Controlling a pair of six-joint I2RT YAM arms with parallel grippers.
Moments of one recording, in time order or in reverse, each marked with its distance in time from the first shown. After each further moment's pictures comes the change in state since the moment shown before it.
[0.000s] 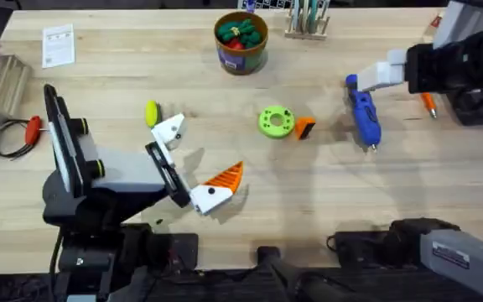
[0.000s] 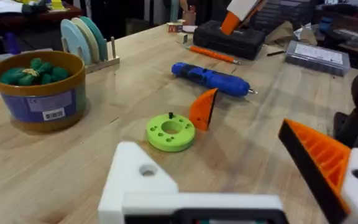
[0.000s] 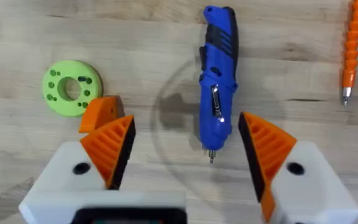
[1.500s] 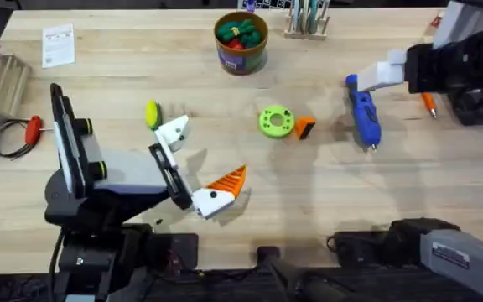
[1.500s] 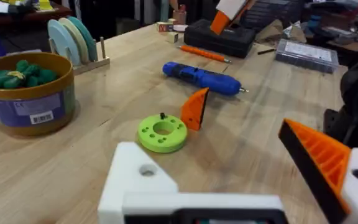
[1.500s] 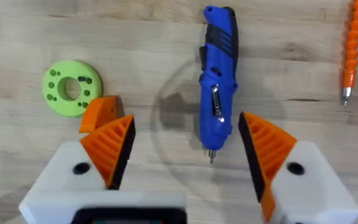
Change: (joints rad) left arm -0.034 0.000 0.000 0.000 0.003 0.000; right arm 0.000 0.000 0.000 0.000 0.000 0.000
